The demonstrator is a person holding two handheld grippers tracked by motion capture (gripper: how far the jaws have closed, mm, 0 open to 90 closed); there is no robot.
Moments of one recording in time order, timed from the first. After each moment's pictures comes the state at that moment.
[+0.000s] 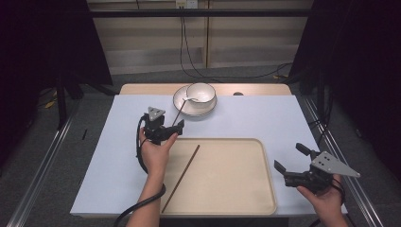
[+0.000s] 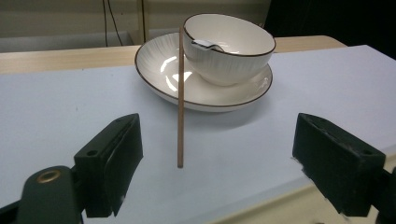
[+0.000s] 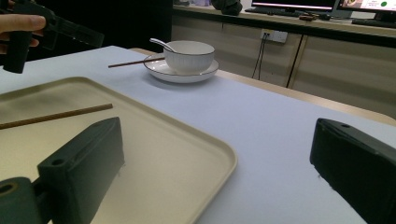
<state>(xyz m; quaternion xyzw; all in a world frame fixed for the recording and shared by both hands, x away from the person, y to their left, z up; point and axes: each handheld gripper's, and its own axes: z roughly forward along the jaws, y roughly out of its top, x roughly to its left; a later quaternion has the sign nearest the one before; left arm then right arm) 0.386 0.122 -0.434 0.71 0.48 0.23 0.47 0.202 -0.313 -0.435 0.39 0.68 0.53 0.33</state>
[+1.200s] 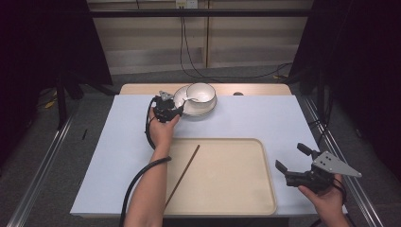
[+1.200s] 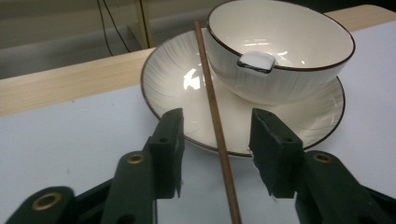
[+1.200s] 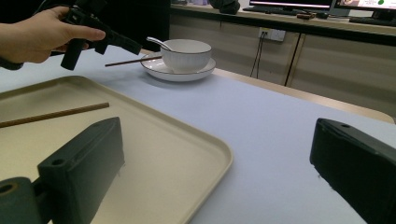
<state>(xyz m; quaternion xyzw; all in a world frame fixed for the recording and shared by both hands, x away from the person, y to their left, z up) 0.474 0.105 -0.457 0.75 0.45 0.23 0.43 0.202 -0.317 -0.437 0.39 0.68 0.52 0.33</state>
